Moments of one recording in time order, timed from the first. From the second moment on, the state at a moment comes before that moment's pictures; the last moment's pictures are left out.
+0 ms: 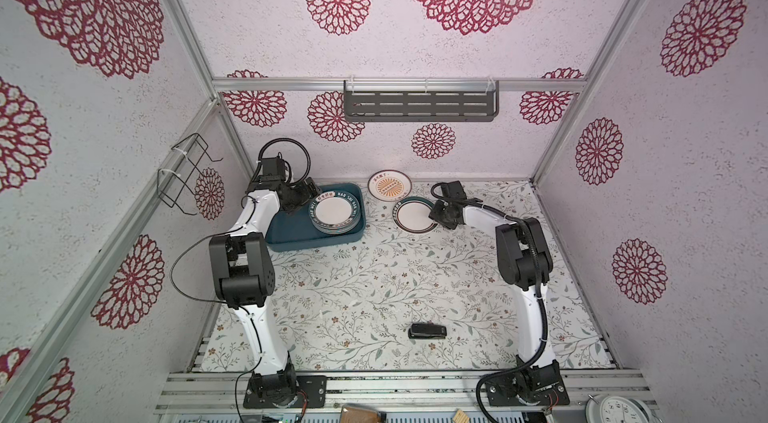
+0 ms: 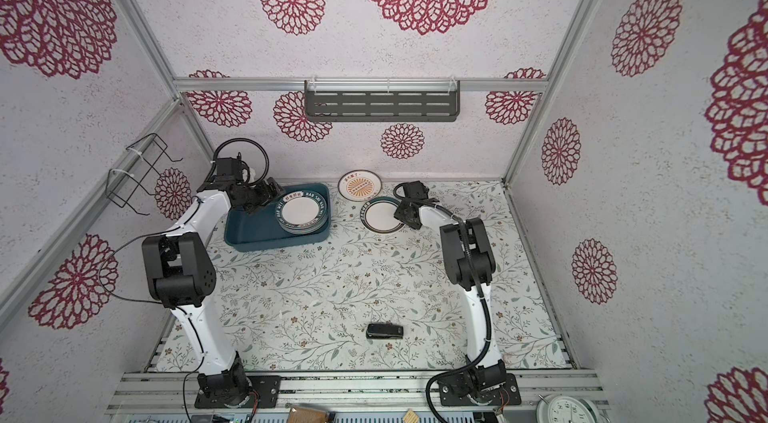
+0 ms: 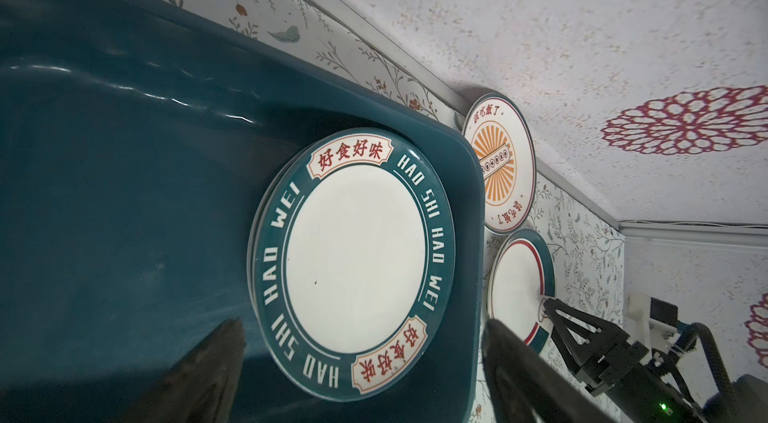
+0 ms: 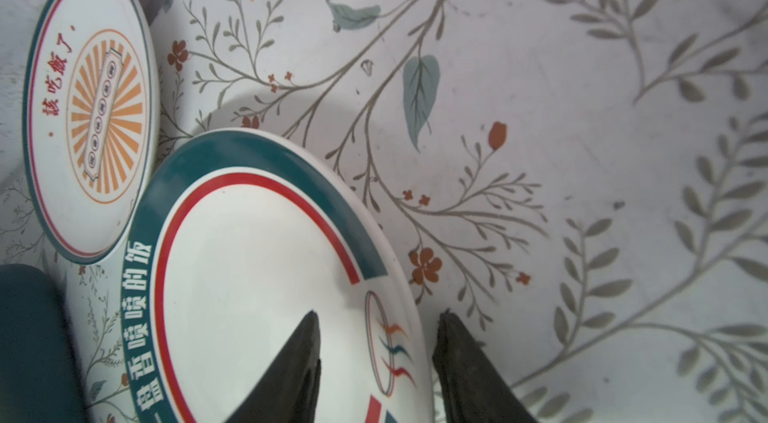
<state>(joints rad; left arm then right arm) 0.10 2.03 1.72 -0.58 0.37 -0.47 0.33 2.28 1.71 -0.34 -0.02 0.79</state>
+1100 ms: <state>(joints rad) -0.02 1.66 1.38 -0.49 0.58 -0.53 0.37 1.80 1.14 -0.14 -0.08 0.87</state>
